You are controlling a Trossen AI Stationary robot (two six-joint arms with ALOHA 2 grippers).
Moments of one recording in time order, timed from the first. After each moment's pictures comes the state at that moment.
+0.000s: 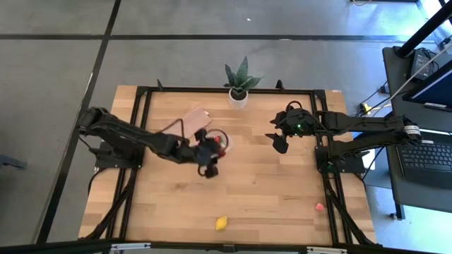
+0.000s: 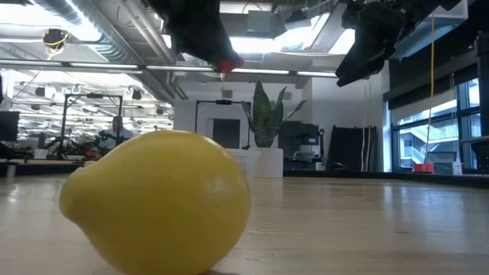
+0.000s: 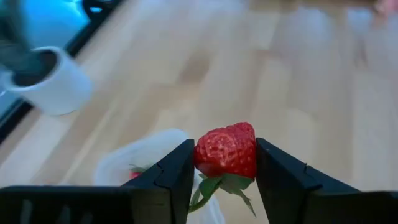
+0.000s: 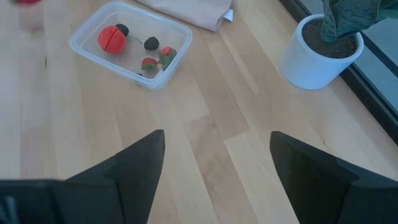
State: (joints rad) left arm -0.23 1.50 1.10 -0.36 -0.50 -0.35; right arm -0.11 1.02 0.83 -0.54 0.19 0.18
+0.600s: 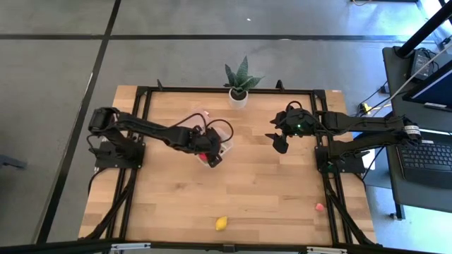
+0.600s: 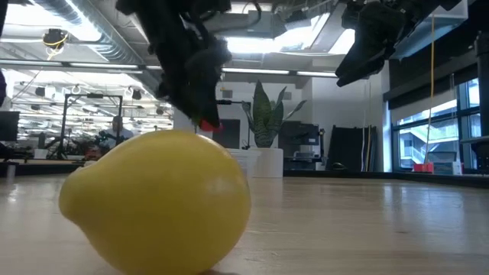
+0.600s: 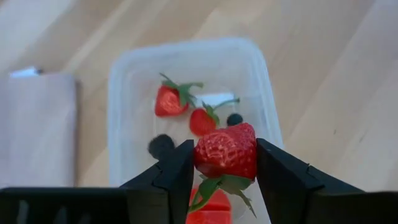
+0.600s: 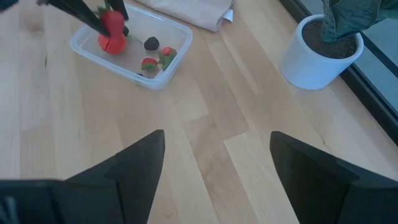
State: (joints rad) left arm -0.06 1.64 1.10 -0.55 -0.36 -0.63; right arm -0.11 1.02 0.83 -0.54 0.19 0.18
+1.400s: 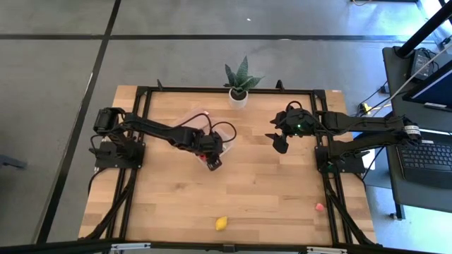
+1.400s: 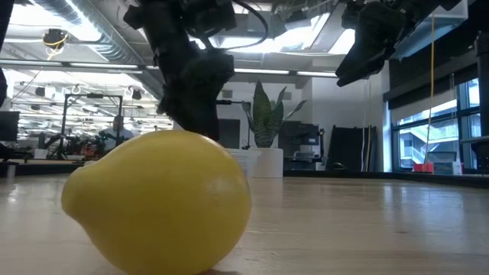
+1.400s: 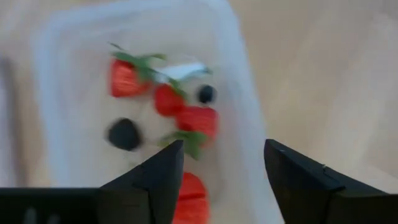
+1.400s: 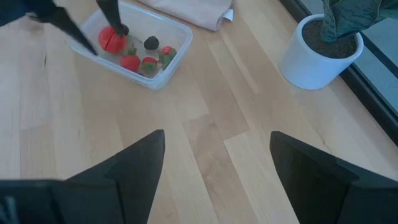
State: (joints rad) left arm -0.04 1.69 1.10 -0.53 -0.18 -0.57; right arm -0.11 1.02 0.83 -0.54 0.19 0.17
